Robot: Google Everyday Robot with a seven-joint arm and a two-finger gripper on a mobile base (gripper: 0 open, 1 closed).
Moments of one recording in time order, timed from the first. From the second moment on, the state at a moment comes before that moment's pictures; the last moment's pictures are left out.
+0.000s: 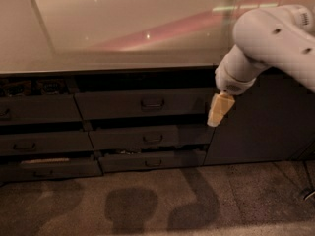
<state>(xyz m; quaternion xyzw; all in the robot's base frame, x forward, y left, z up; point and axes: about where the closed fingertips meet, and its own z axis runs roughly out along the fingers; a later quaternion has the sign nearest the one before) 0.589 -0.187 0.809 -0.60 0.78 -0.06 0.19</state>
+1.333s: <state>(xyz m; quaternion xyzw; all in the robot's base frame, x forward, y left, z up) 0.621 -0.199 0.770 -0.62 0.75 0.05 0.21</state>
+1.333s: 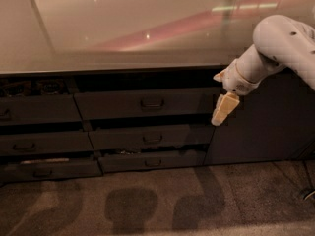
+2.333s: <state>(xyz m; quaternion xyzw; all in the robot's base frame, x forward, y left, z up) 0.631 -0.189 0.765 -0.64 0.73 0.07 0.22</state>
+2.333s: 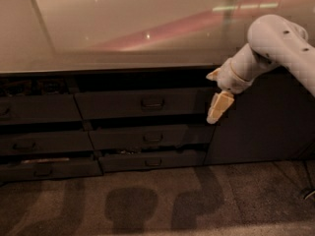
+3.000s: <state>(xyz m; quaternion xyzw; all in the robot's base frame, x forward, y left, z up) 0.663 -0.202 0.690 -0.63 0.76 0.10 0.15</state>
